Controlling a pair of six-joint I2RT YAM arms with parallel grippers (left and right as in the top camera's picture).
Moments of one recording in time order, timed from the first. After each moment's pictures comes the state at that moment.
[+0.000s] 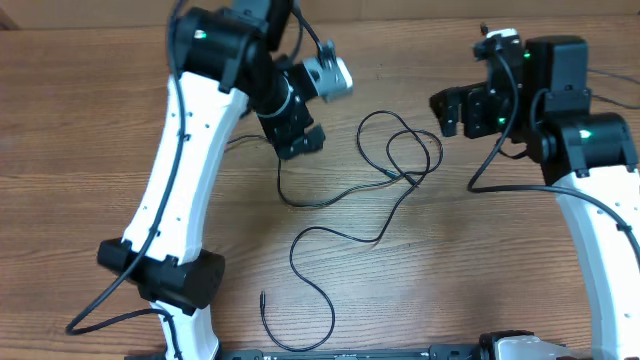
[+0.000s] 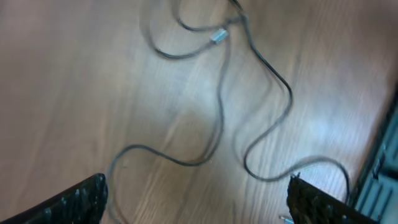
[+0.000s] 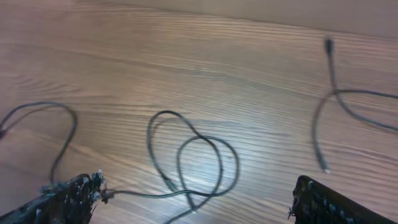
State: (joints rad) left arm -0.38 1.98 2.35 -1.69 0.32 0.79; right arm 0.07 1.42 1.50 -0.88 -0.20 -0.07
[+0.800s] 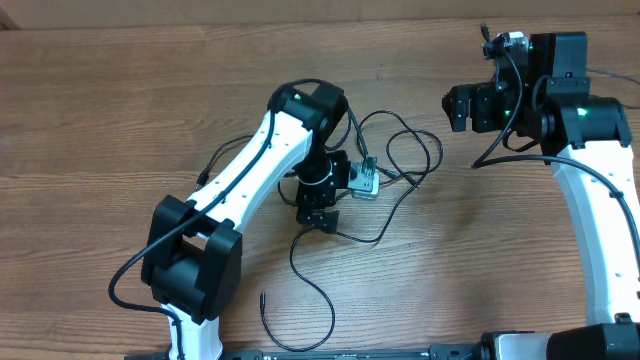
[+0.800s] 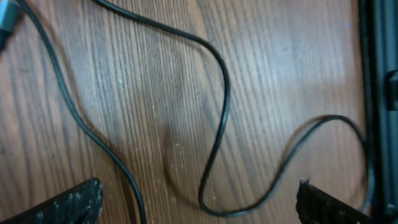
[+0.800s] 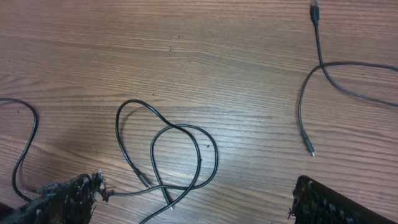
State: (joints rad) left arm -0.53 1.98 1.63 -1.32 0.40 1.17; right arm 0.01 1.52 1.50 -0.87 -0.19 -0.09
